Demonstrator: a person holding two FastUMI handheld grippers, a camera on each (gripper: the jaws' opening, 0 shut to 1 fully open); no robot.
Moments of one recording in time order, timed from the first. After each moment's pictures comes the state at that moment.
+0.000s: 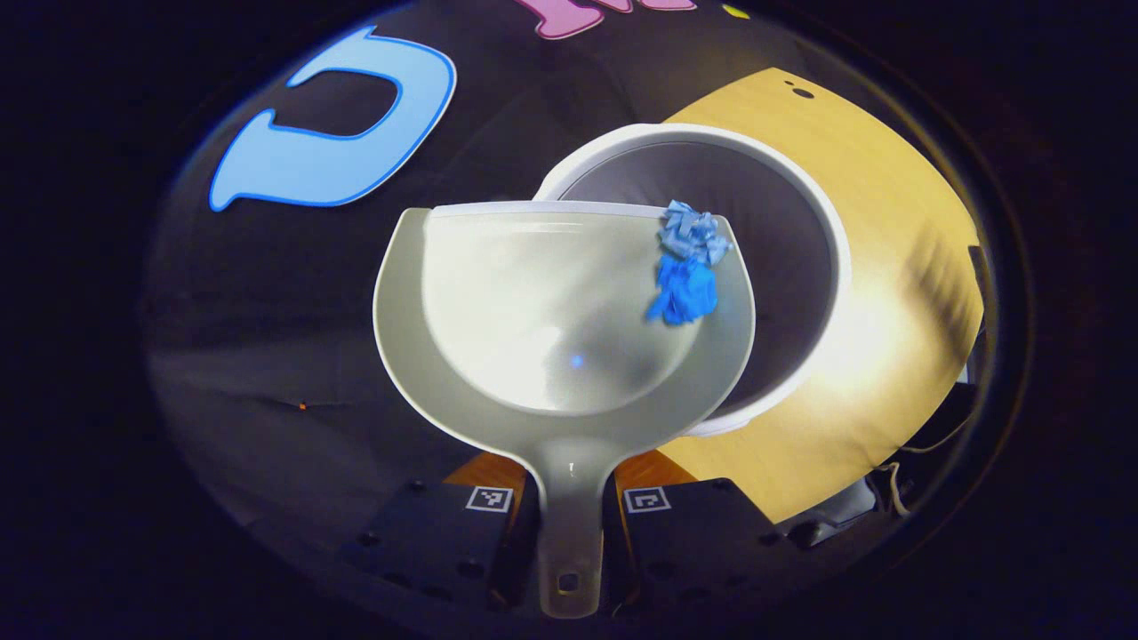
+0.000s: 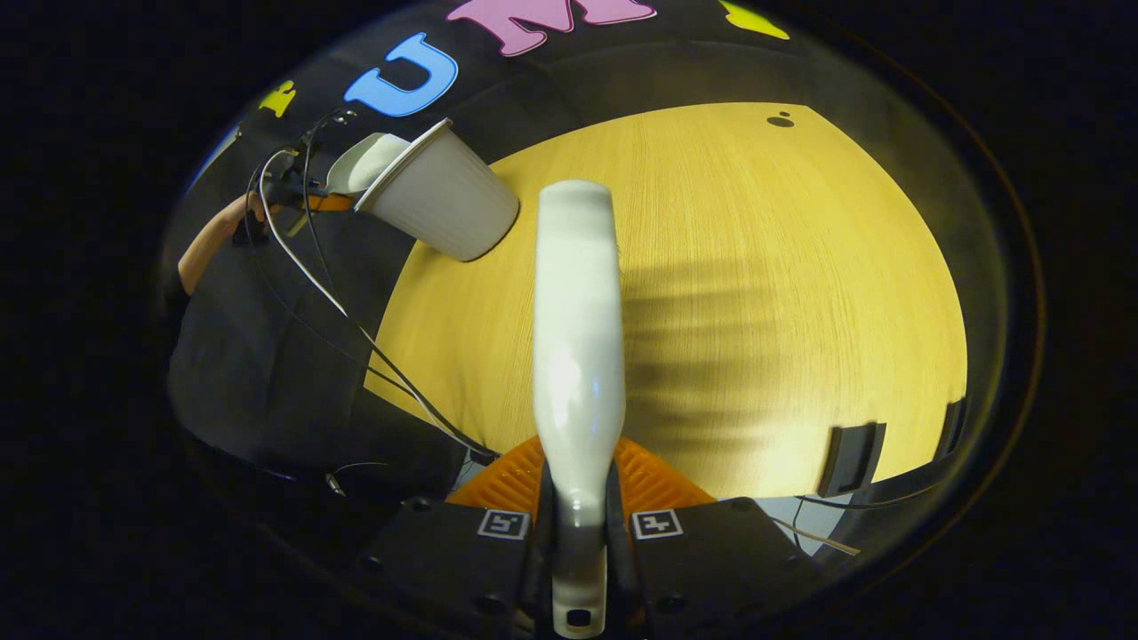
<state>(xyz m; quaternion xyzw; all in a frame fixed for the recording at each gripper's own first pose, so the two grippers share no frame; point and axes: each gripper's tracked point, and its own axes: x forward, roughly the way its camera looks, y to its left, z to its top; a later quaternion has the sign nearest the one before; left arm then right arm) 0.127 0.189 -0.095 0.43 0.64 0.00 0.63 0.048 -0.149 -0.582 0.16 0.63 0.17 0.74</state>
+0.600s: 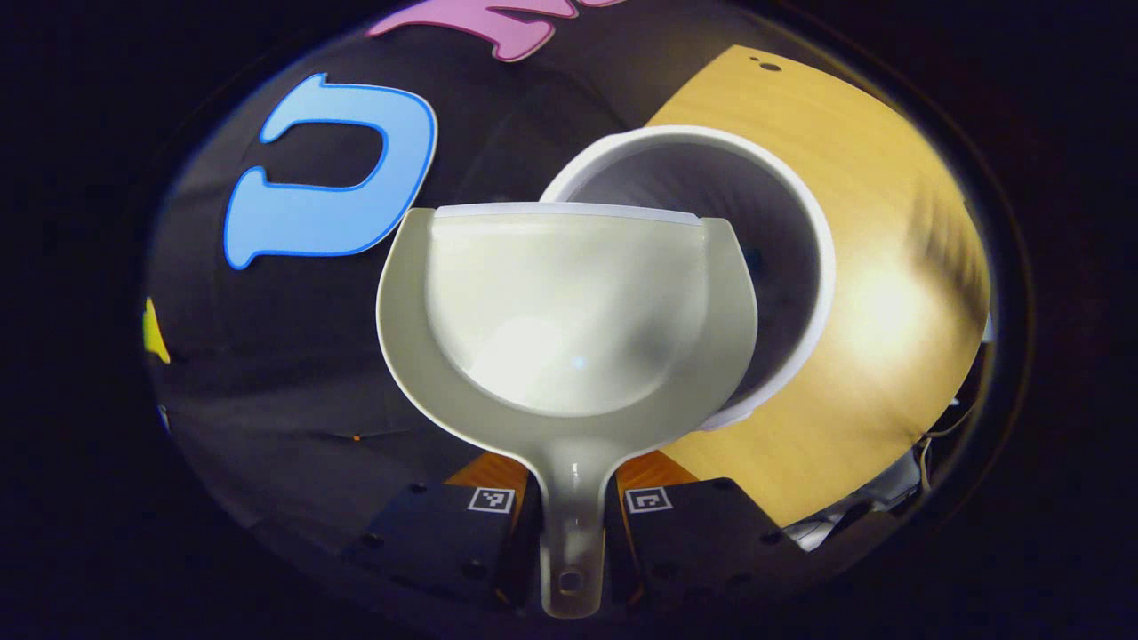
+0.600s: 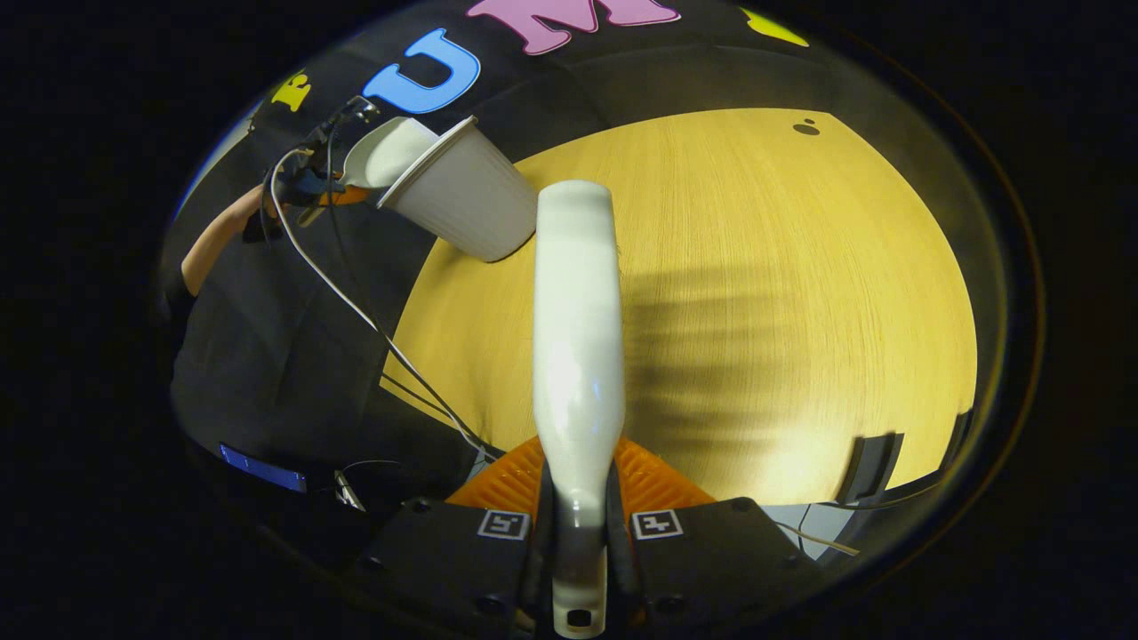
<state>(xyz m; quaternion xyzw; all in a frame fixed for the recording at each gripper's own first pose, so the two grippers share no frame) 0.135 0.184 -0.089 0.46 0.59 0.02 0.67 0.061 -0.124 -0.574 0.17 0.63 0.20 0.73</state>
